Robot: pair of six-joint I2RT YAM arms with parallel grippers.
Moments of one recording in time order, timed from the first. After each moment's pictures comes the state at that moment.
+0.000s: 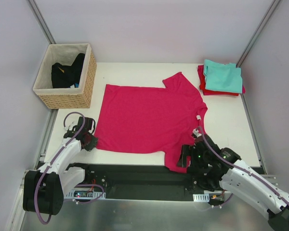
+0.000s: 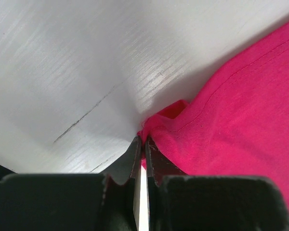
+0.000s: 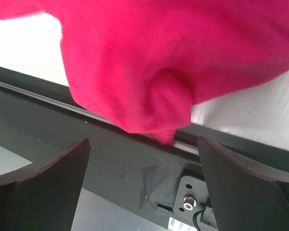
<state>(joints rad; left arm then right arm) -0.11 0.97 0.44 -0.68 -0.18 -1.01 0.73 0.56 0.38 -0.87 -0.13 0.72</state>
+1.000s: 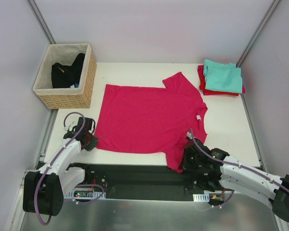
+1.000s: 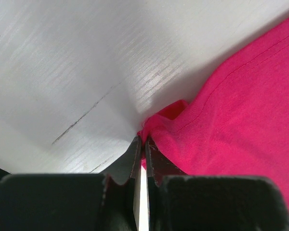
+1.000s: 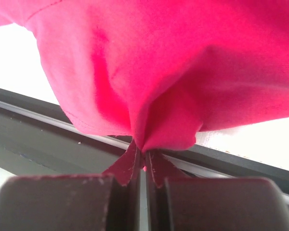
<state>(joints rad) -0.11 0.96 0.43 -0.67 -0.18 -1.00 0.89 0.73 0.28 -0.64 -0.07 0.91</state>
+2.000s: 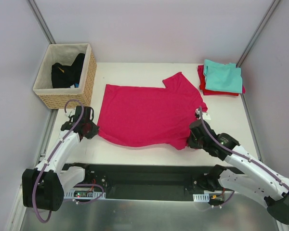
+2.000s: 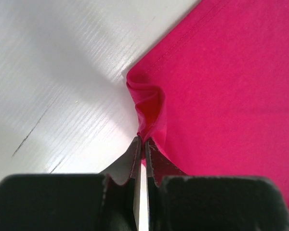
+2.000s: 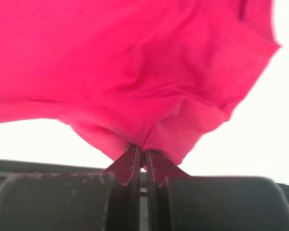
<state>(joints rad) -0.11 1.00 0.62 -0.67 -0.11 -0.91 0.81 0.81 0.69 -0.83 0.32 0.73</state>
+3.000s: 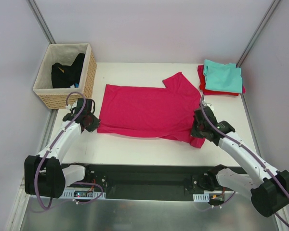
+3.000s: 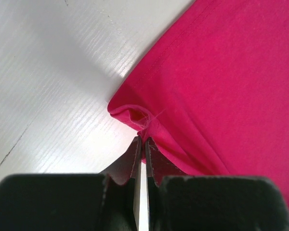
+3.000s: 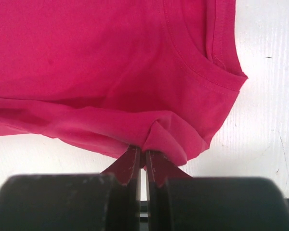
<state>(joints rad) -0.11 1.15 0.74 -0.64 -0.11 -0.90 0.49 1.00 0.75 -0.74 0.22 0.60</state>
